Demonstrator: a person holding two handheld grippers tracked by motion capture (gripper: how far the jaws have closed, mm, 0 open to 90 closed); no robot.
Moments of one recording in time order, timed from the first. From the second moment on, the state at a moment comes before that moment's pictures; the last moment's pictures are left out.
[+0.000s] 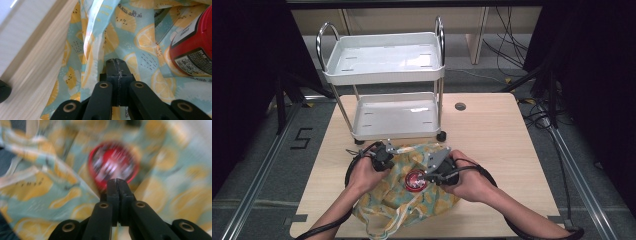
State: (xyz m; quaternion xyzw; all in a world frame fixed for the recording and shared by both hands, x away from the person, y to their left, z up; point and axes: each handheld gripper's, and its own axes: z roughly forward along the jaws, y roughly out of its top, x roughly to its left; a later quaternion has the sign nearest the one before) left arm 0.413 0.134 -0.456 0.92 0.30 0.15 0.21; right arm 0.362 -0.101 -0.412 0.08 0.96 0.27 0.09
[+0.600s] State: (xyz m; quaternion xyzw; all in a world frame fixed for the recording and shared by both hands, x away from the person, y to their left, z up) left arm 0.423 0.128 -0.470 0.92 0.30 0.19 0.19; right arm 0.337 -0.120 -0.472 0.13 0.98 0.16 -0.01
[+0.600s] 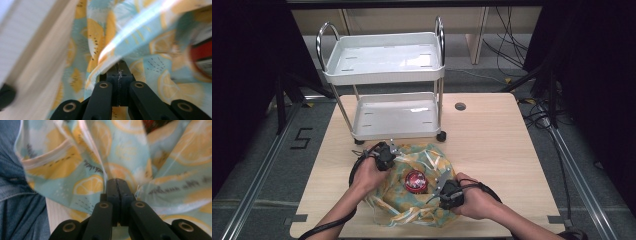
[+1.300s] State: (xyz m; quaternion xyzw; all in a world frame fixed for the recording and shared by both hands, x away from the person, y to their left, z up) left arm 0.409 0.124 -0.445 0.91 0.26 0.24 0.22; right arm 0.347 -0.127 -0.439 0.13 0.95 0.27 0.03
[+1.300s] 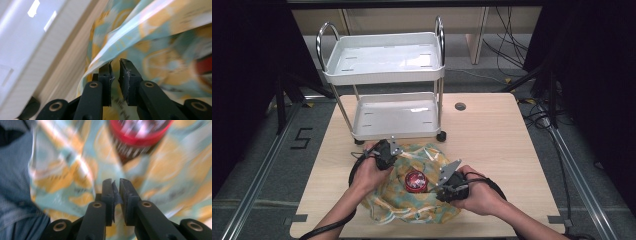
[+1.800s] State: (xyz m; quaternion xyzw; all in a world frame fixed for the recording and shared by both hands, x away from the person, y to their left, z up) left arm 0.318 0.127 -0.441 0.94 0.22 0.14 0.21; right arm 0.377 -0.104 -0.441 0.19 0.94 0.29 0.04
